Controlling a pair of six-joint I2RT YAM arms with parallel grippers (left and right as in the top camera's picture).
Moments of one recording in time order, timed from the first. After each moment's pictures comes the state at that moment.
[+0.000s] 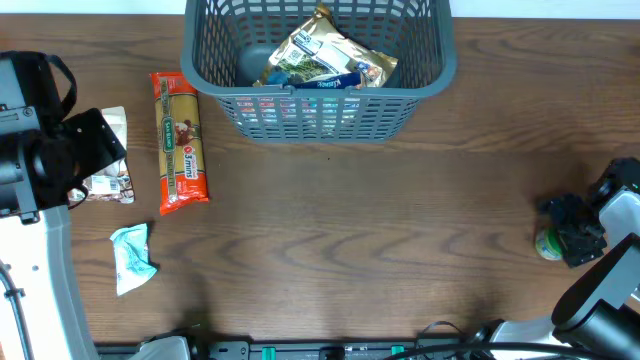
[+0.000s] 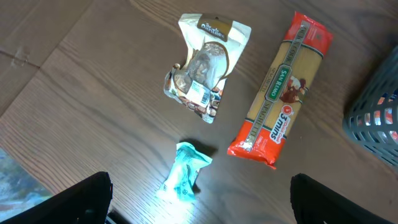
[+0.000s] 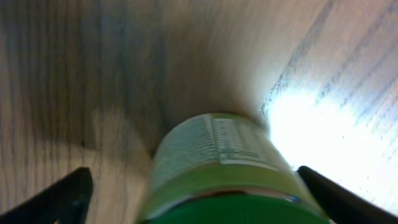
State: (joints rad) left arm 0.20 1.35 1.78 -1.47 -0.27 -0.32; right arm -0.66 1.68 0.96 -0.74 0.08 0.58
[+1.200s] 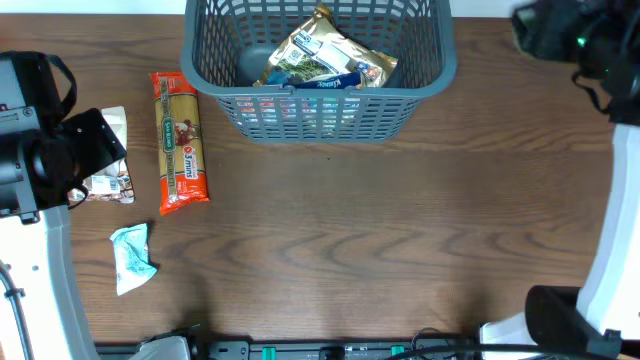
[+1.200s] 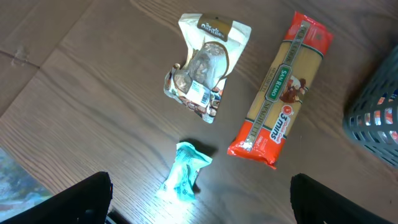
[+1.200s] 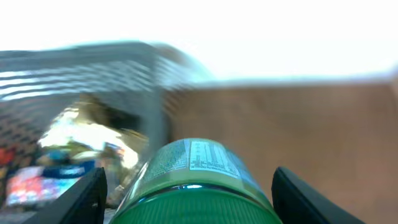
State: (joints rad) left arm 0.20 1.35 1.78 -1.47 -0.27 -0.32; right arm -0.02 1.69 2.32 -1.22 -0.06 0.05
